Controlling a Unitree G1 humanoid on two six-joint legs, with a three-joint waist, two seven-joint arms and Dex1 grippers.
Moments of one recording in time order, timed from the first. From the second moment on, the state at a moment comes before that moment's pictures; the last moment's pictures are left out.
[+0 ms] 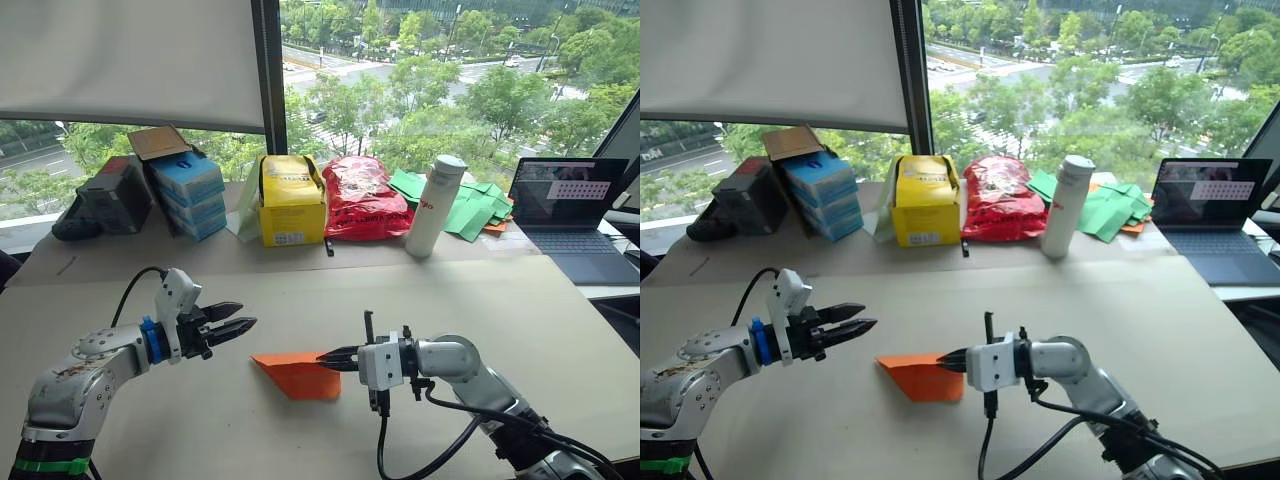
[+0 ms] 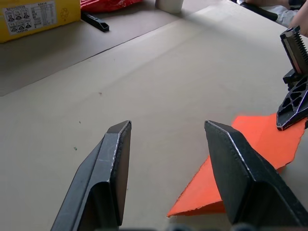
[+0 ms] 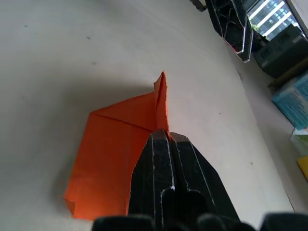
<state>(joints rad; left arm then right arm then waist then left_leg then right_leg) -0.16 0.70 0.22 -0.26 -0.62 0.72 -0.88 -0.42 -0.54 0.43 0.06 -0.03 -0.47 1.00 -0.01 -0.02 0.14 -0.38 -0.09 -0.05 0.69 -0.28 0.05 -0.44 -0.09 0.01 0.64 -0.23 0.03</state>
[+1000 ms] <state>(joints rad) -0.15 0.75 0.09 -0.25 -0.60 0.61 -1.02 -0.41 -0.53 0.38 0.00 0.05 -0.35 1.06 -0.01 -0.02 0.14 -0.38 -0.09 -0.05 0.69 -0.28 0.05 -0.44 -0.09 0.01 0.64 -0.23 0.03</state>
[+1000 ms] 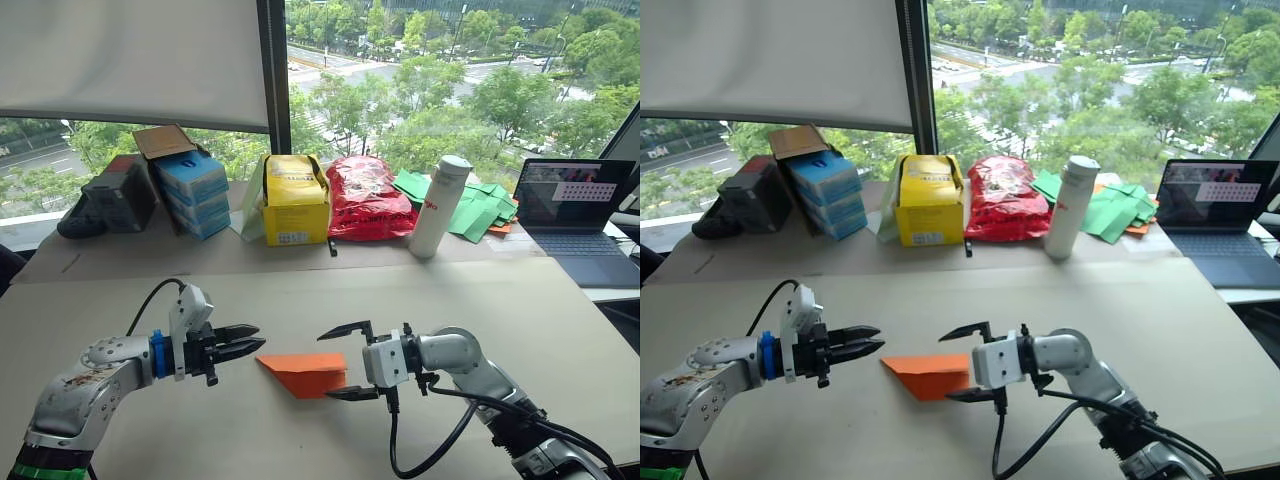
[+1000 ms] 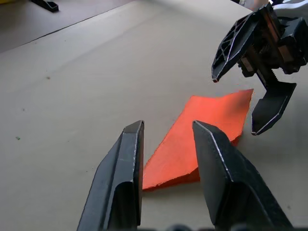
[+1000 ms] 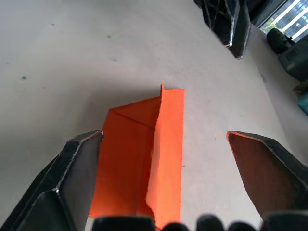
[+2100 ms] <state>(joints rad) -0.38 0.64 -0.28 0.14 -0.13 0.06 -1.19 -0.17 -0.64 0.38 -0.42 -0.02 0.13 0.89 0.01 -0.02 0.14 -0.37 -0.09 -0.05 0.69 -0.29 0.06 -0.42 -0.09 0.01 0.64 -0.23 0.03</state>
